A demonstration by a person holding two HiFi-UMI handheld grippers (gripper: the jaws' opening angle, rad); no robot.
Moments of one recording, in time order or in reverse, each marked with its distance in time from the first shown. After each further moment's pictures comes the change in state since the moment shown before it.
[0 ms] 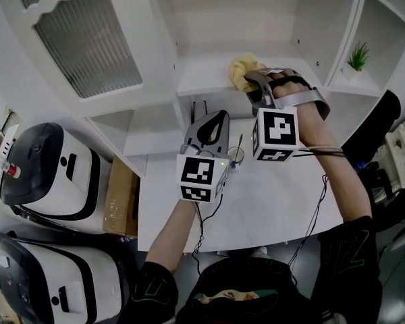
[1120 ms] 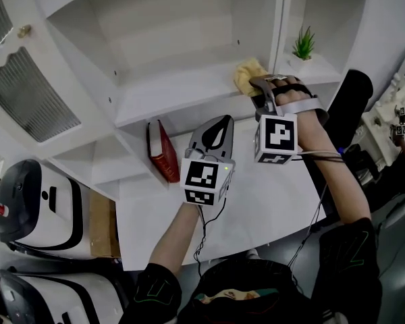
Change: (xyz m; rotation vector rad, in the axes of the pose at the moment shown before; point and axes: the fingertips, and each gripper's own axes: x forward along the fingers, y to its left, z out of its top) left arm 0.083 -0.132 0.010 -0.022 -0.026 -0.199; right arm -0.039 0.020 -0.167 0.050 0.225 -0.055
